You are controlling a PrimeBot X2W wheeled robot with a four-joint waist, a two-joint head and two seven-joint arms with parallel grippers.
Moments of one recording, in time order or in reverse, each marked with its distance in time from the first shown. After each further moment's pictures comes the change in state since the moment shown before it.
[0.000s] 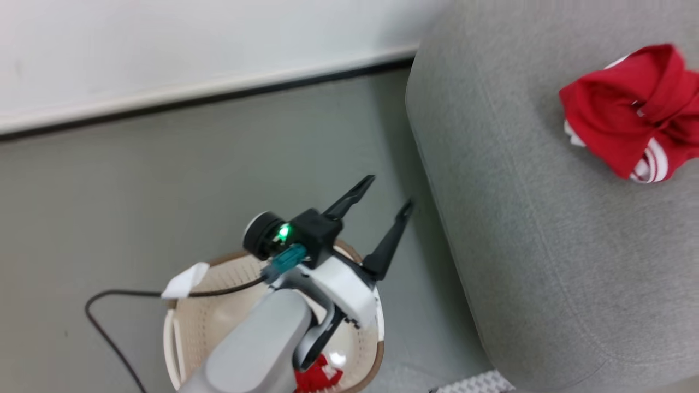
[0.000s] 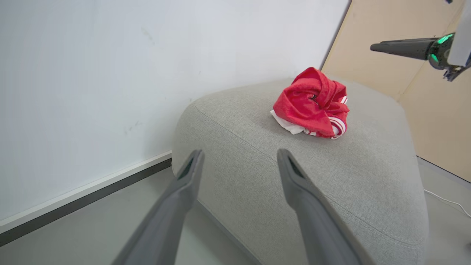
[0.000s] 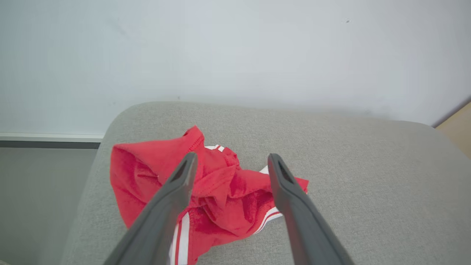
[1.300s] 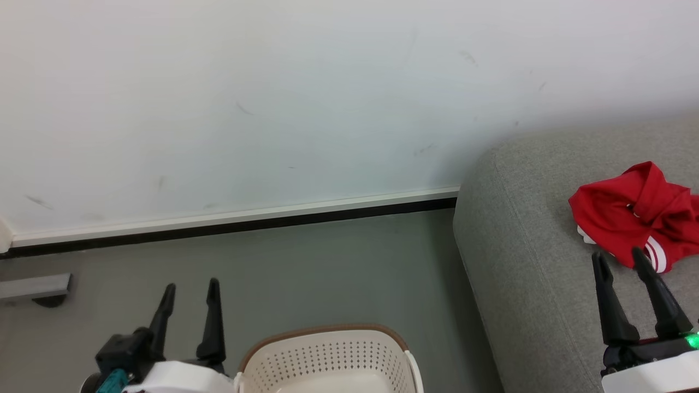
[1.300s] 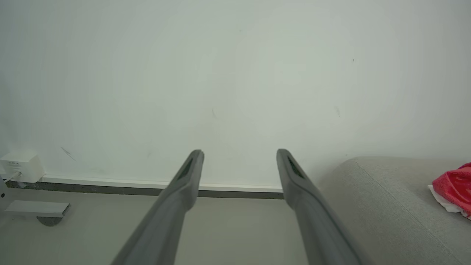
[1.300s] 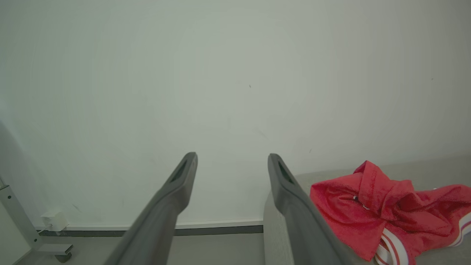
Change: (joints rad) left arm 0.563 0.062 0.555 -0.243 0.023 0.131 0.000; right arm 0.907 0.471 -0.729 -0.647 -0.492 0.000 -0.137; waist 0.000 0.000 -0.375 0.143
